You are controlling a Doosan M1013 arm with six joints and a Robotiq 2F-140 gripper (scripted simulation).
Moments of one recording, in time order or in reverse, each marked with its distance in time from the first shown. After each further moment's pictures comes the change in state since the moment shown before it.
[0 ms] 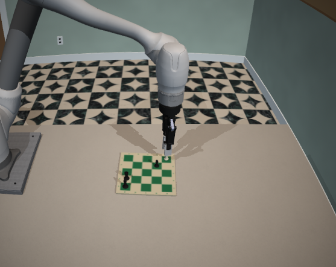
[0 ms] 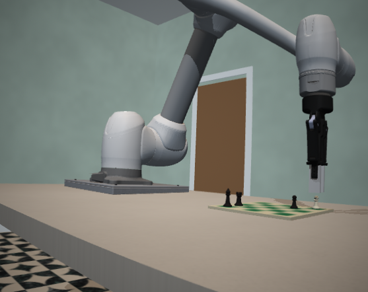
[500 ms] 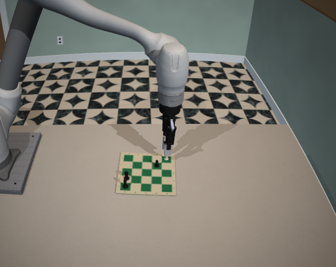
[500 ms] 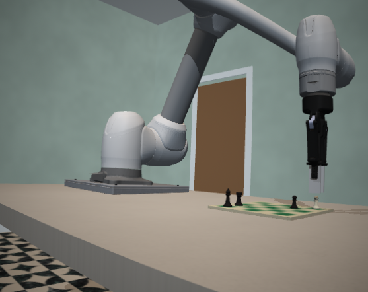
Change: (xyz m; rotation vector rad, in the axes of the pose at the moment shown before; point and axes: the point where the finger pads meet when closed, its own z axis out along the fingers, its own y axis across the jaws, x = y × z) arm 0.000 0.000 0.001 0.000 0.000 0.000
